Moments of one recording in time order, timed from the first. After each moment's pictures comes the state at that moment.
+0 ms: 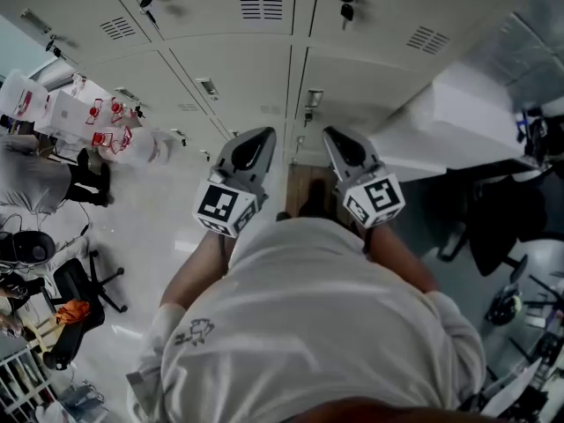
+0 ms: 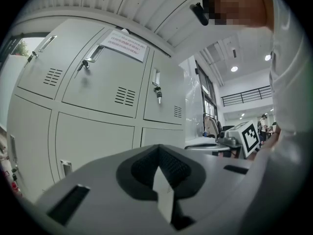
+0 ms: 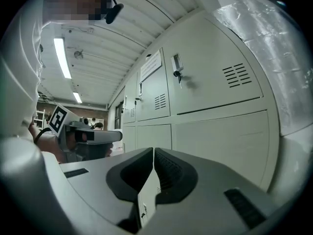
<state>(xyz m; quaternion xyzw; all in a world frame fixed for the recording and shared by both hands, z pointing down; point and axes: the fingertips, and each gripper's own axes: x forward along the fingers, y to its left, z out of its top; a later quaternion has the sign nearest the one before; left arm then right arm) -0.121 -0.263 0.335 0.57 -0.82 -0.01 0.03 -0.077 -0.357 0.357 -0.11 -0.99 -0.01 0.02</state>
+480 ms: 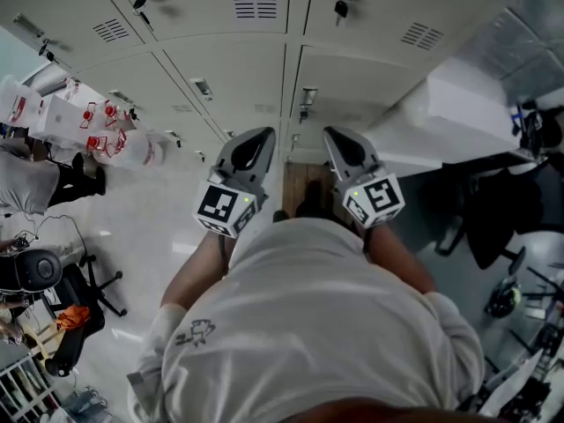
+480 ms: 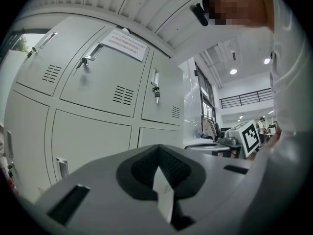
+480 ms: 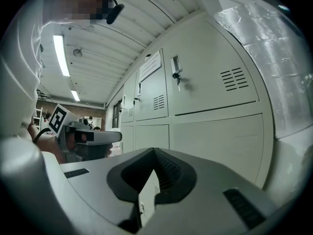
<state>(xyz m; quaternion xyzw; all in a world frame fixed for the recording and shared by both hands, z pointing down) -0.116 -0.267 0.337 0.58 -0.81 -0.02 0.03 -0.070 -0.361 0.354 -0.10 -0.99 -0.02 0.03</state>
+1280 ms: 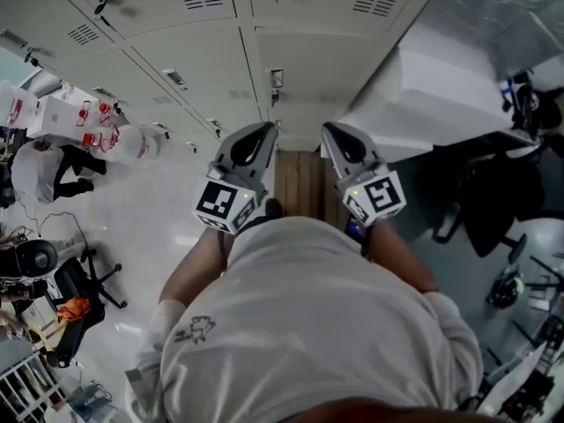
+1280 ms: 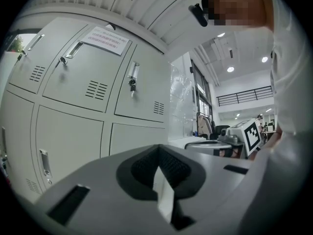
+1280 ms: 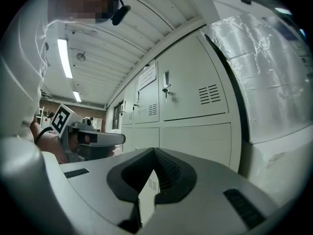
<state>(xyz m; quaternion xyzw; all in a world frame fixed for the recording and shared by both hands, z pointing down) -0.042 -0.324 0.335 0.60 -0.80 -0.01 0.04 0.007 -0.407 0.348 -0.10 -0.99 -0.03 0.02</state>
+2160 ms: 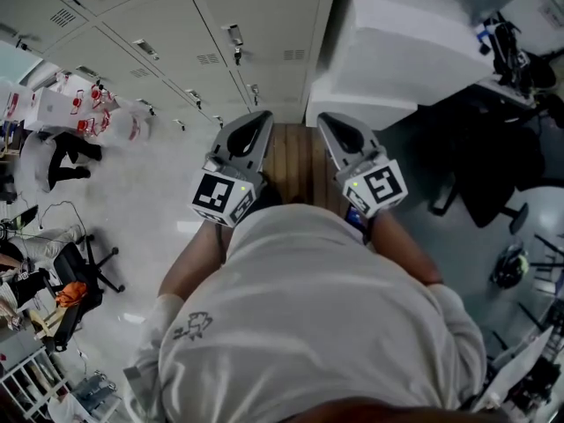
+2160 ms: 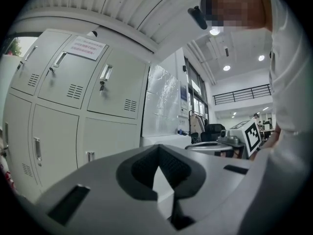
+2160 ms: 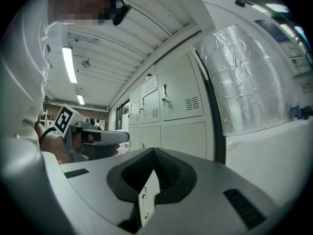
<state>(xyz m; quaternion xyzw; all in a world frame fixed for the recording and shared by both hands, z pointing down) 0.110 -0.354 0.342 0.61 -0.79 0.00 0.04 0.159 -0.426 0.359 -0.11 -0.99 0.00 0.02</state>
